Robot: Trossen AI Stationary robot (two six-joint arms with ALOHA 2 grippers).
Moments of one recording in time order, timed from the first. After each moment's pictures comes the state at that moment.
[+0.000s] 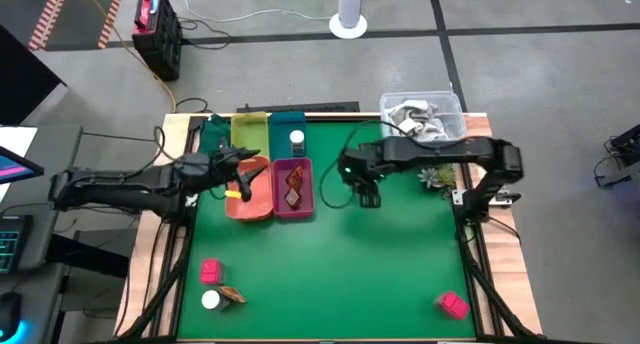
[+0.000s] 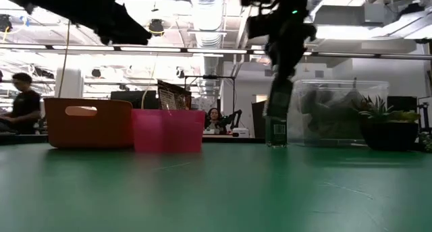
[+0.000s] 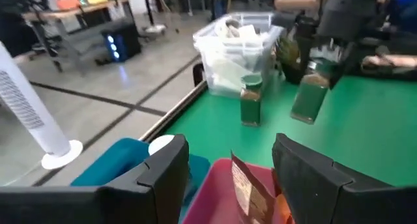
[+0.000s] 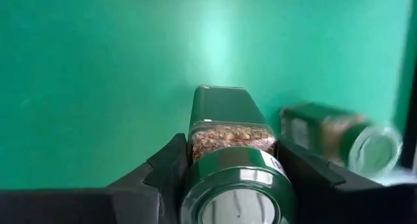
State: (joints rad) left arm 0.11 0.70 0.52 0.01 -0.41 0.03; right arm -0.10 1.71 1.47 -1.09 0.16 -0.15
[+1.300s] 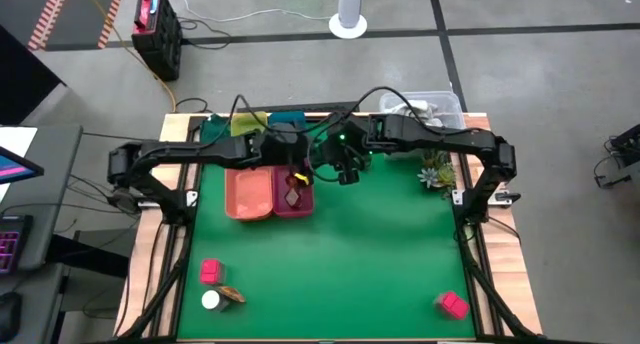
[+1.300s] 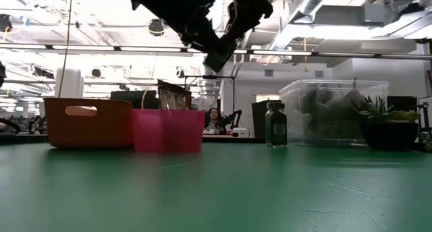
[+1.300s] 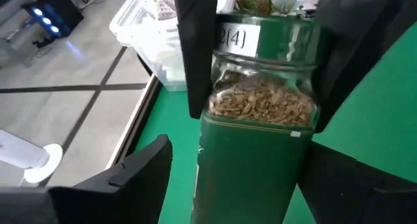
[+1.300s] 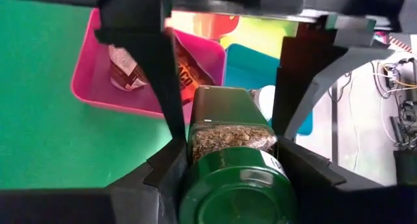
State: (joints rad) left arm 0.22 1.51 1.18 -0.13 -0.16 0.24; right arm -0.17 1.74 1.73 -0.83 0.16 -0.54
